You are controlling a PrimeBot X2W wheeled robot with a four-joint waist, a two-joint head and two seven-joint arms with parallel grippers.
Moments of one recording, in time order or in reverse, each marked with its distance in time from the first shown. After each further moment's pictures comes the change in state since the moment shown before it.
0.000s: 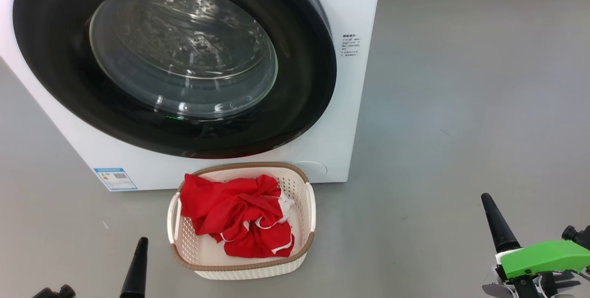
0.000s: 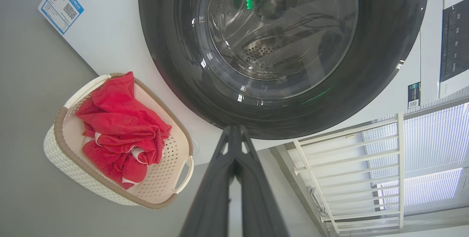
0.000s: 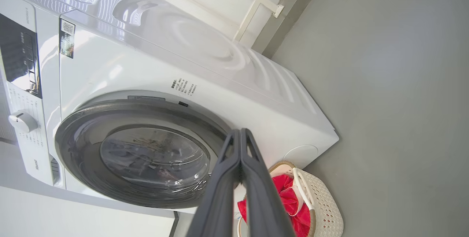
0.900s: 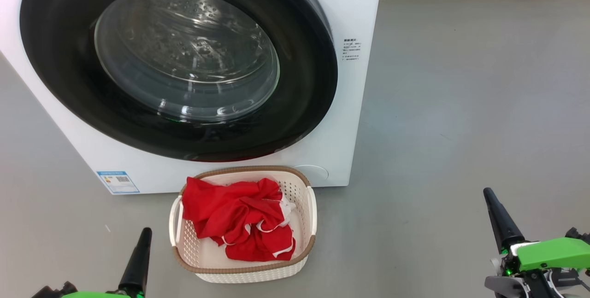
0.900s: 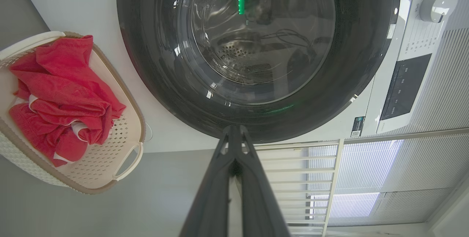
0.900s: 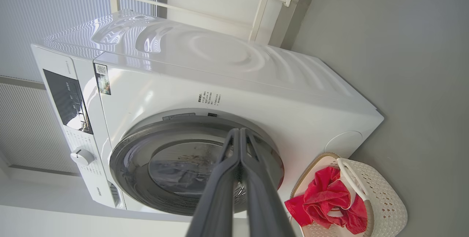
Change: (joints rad) left arm -0.022 0.002 0.000 -0.010 -0.301 0.000 0.075; right arm -0.005 0.028 -0.046 -0.023 0.232 0.000 0.078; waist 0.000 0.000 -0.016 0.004
